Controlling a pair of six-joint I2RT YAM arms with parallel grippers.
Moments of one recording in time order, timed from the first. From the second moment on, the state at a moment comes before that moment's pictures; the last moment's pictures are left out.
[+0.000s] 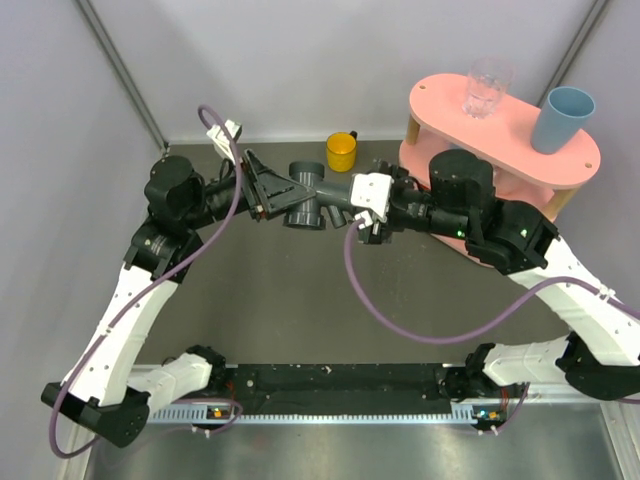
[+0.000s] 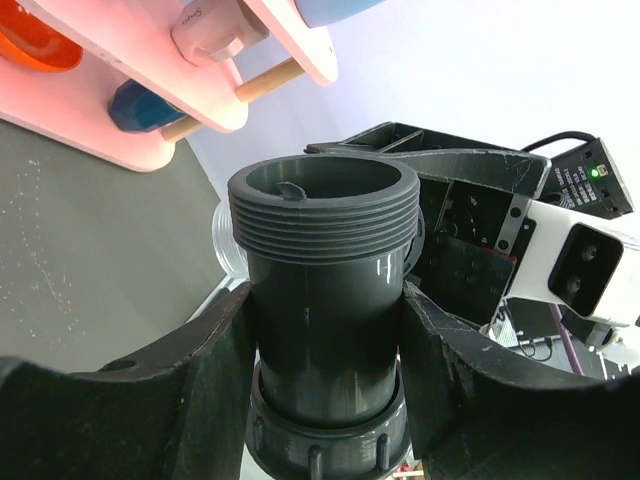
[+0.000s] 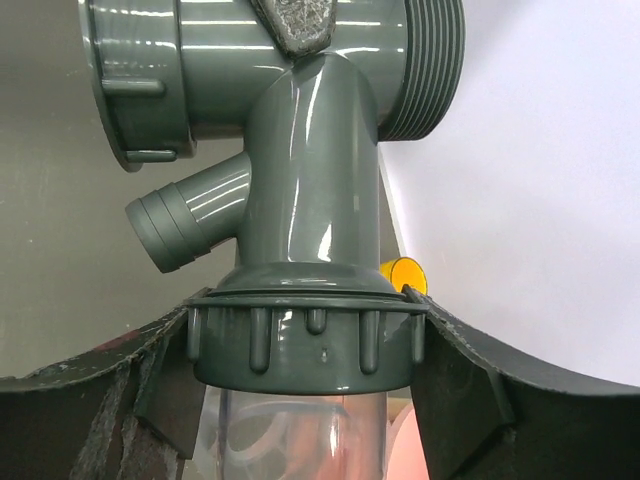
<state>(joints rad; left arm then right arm) -0.41 1.03 1.32 -0.26 0.72 -1.08 0.95 1.22 1.67 -0.74 -0.14 -0.73</state>
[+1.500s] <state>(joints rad) -0.41 0.86 0.77 0.58 0.77 -0.68 0.68 1.23 1.56 -0.72 -0.71 -0.10</state>
